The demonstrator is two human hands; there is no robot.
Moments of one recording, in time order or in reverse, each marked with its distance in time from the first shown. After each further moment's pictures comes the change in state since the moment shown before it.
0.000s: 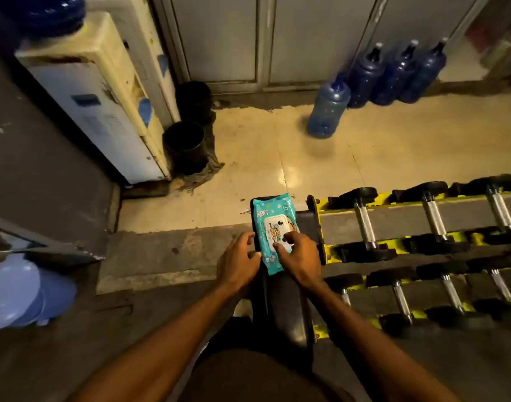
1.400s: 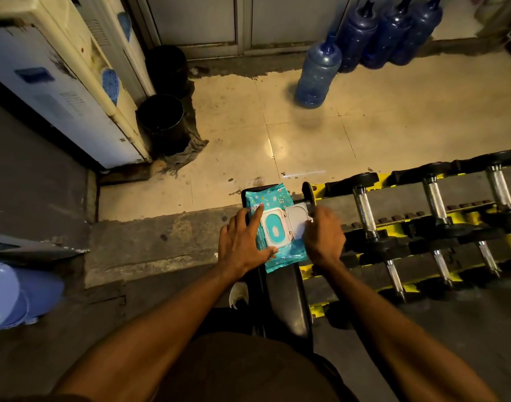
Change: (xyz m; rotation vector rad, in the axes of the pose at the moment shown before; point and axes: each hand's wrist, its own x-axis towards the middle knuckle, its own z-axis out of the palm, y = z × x) left_hand 0.060 0.004 0.010 0.465 -0.126 0.325; right_hand 0.063 0.033 -0.013 -0.311 0.209 0.135
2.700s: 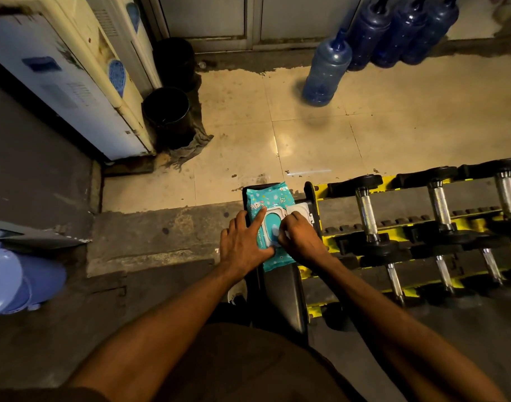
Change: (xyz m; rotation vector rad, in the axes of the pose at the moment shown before) left_hand 0.000 0.010 0.010 0.062 -0.062 -0.111; right_hand 0.005 -0.015 0.005 0.044 -0.373 -0.490
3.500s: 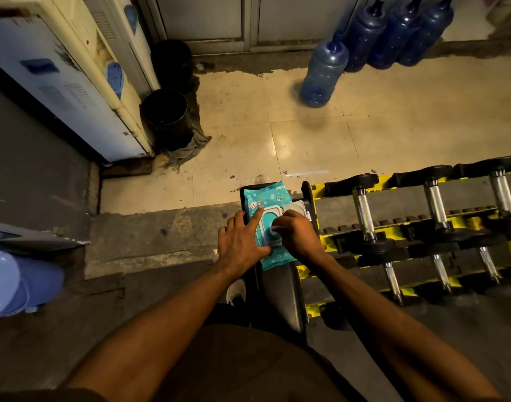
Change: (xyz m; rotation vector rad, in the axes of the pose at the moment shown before) left_hand 0.003 0.002 -0.001 0.033 -0.012 -0.004; right_hand 0.002 0.003 0.003 0.079 0.078 -0.041
